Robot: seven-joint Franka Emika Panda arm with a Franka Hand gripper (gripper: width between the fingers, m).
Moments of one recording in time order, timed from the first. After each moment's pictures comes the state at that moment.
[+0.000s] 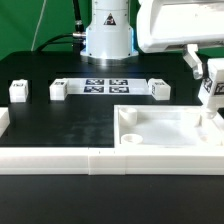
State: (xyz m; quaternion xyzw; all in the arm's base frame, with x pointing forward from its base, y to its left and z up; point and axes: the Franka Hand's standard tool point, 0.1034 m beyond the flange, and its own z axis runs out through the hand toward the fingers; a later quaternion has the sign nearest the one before) arm 0.616 0.123 0.120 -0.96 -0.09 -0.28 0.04
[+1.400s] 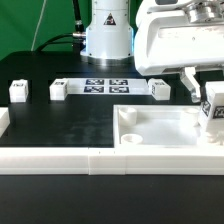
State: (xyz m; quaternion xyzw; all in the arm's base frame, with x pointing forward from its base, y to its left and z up) arm 0.631 0.119 0.088 -0.95 -0.08 -0.31 0.03
